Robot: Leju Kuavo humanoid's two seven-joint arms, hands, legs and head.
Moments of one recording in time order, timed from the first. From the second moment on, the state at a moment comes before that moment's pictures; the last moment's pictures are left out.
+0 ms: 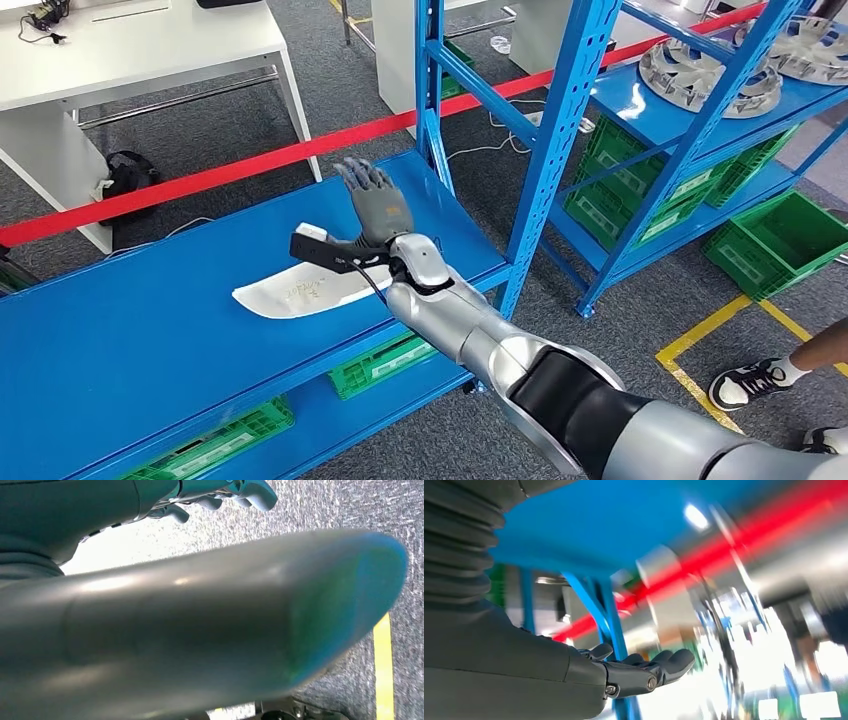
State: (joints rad) left arm -0.14 -0.15 1.25 -0.16 -1.19 -0.08 0.02; right arm -0.64 0.03 0.62 -0.46 0.86 -0.31 -0.14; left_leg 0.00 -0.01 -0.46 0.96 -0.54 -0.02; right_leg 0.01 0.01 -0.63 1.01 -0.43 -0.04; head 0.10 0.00
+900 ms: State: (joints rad) left arm -0.15 -0.15 1.25 -0.16 -1.23 -0.08 0.04; right arm -0.56 0.07 0.72 -0.83 0.68 0.10 -0.10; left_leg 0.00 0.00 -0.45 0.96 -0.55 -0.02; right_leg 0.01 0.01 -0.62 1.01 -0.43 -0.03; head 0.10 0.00
